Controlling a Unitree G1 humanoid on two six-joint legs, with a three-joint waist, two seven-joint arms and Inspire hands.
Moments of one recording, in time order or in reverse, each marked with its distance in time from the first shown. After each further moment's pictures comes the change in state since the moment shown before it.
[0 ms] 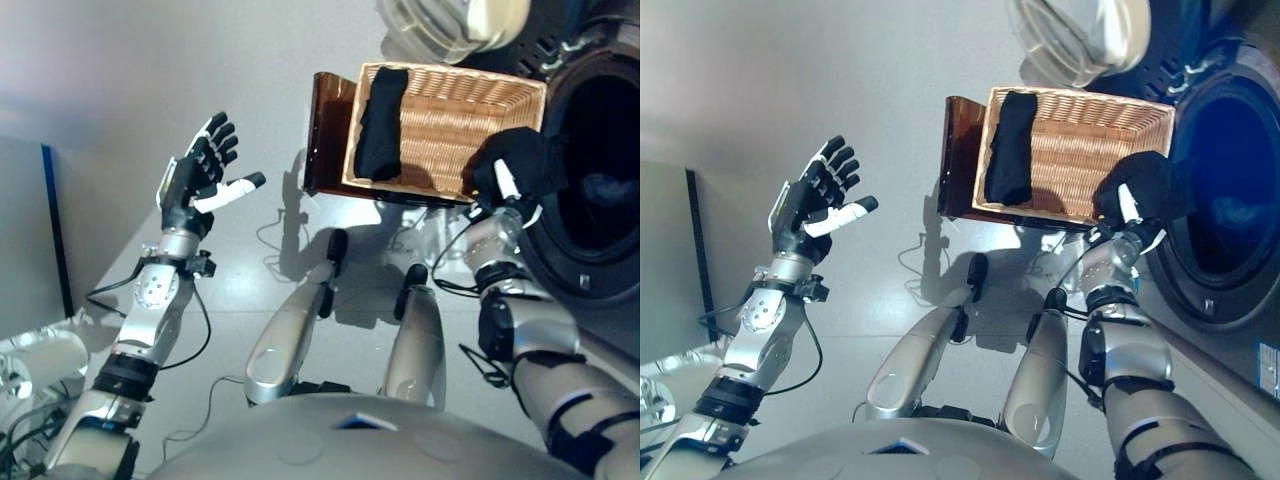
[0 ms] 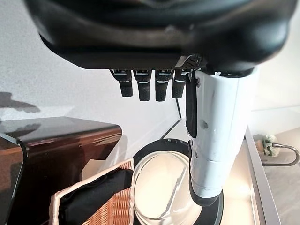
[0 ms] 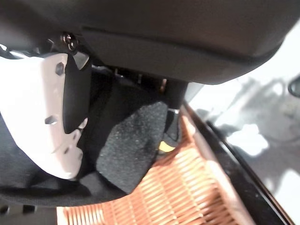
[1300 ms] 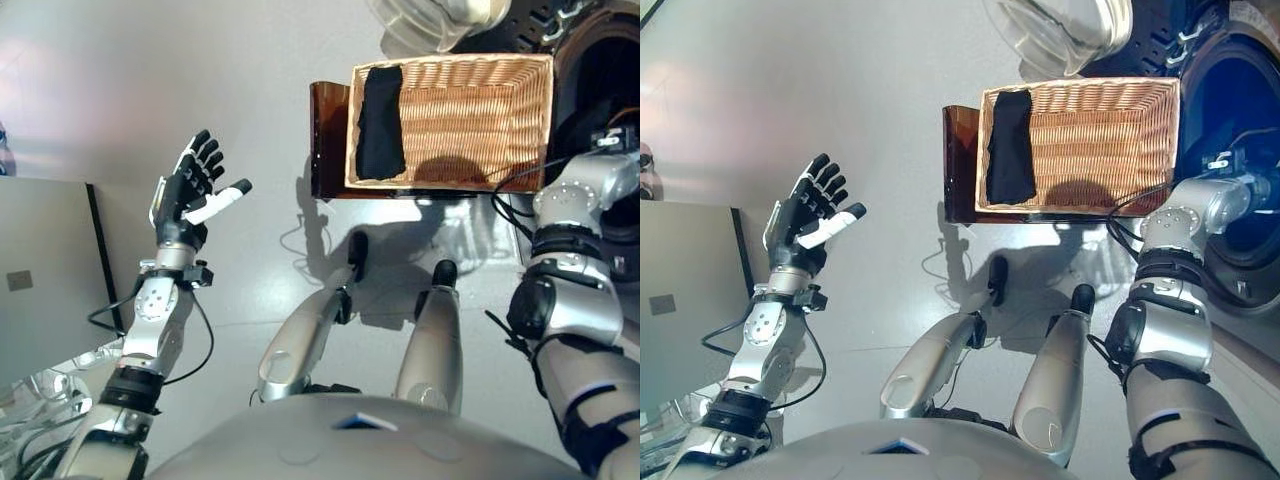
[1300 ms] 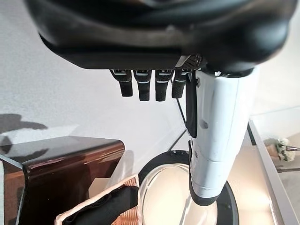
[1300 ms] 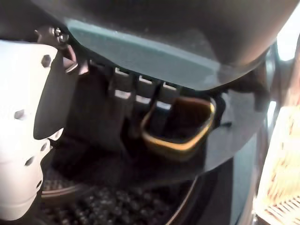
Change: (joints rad) left arm 0.039 -0.035 0.032 0.028 -0.005 -0.002 0.027; right arm -0.198 -0.221 -0.192 -0.167 0.174 -0.237 -0.150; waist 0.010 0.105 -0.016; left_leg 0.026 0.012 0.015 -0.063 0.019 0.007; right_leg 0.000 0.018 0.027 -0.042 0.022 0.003
